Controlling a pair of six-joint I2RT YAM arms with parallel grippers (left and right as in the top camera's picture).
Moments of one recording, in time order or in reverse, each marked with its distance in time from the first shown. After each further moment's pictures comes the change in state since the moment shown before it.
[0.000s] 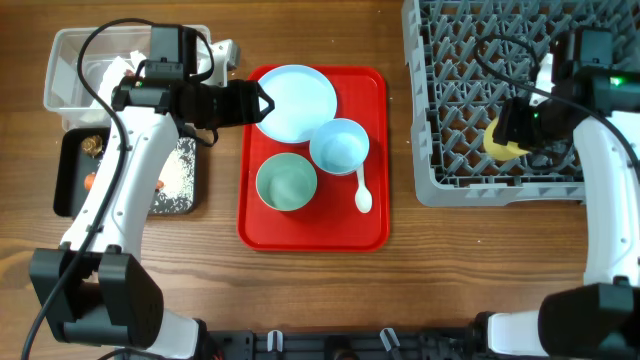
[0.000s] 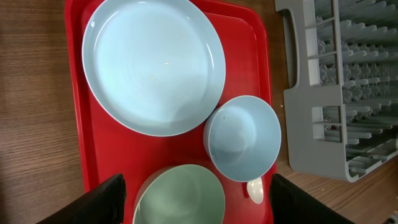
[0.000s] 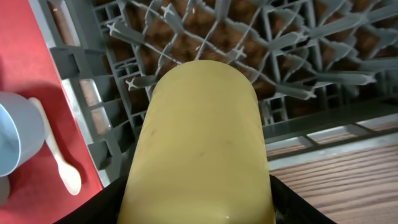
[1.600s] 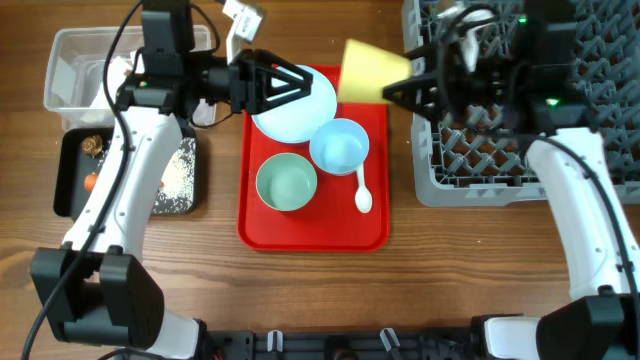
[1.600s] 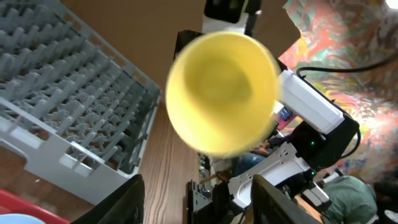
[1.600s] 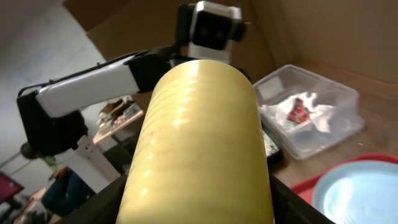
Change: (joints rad) left arm -0.005 0.000 -0.001 0.499 1.061 0.000; right arm 0.149 -0.066 -0.191 0.971 -1.433 -0.061
